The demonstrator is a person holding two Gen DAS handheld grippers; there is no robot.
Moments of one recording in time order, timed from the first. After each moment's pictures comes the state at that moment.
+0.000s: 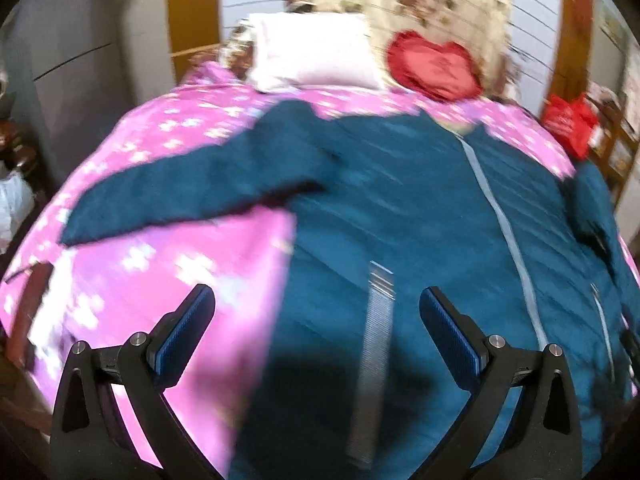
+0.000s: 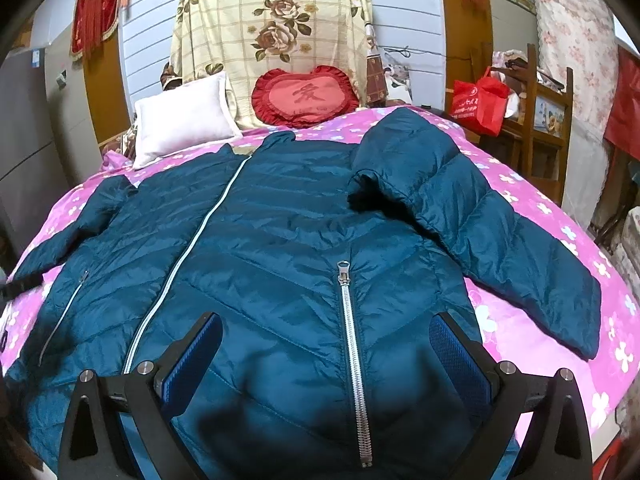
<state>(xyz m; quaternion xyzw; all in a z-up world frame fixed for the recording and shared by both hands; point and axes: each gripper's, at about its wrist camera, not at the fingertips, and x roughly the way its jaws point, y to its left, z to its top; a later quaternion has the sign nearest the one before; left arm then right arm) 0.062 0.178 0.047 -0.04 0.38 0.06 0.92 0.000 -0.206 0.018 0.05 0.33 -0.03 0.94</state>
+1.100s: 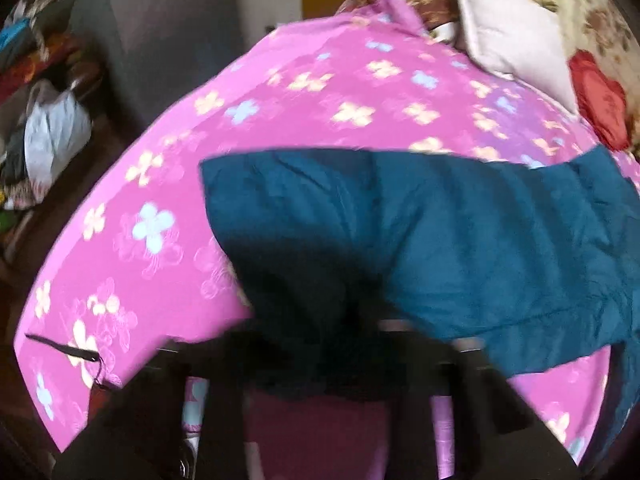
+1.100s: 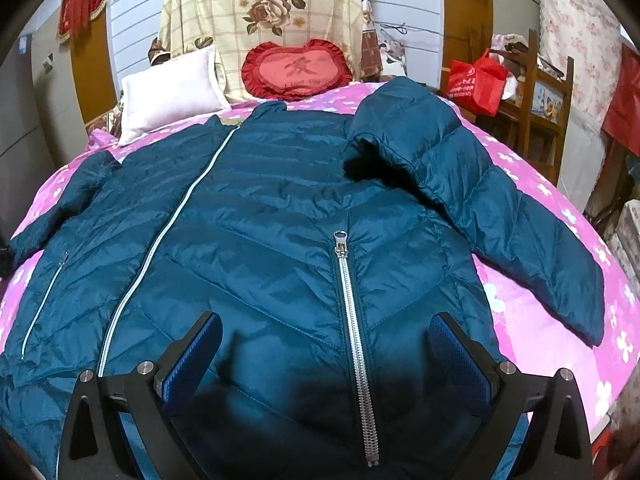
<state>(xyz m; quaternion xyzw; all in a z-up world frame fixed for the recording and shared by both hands) 0.170 0.479 -0.020 -0.10 0.46 0.20 0.86 0.014 -0.206 0.000 0.04 0.37 -0.05 0.92</state>
